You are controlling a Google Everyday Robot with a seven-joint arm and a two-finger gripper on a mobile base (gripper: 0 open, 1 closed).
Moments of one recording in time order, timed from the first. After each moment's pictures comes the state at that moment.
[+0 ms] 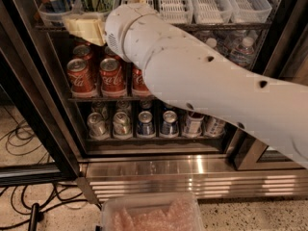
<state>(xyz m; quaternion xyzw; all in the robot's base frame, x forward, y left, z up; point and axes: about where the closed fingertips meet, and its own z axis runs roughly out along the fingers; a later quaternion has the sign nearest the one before) 0.580 0.091 1.068 -0.25 0.64 0.17 0.71</state>
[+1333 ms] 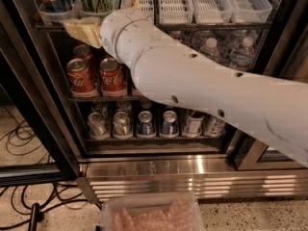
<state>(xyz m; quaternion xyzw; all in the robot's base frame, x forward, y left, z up) 0.598 0.104 1.056 -0.26 0.63 0.13 0.72</state>
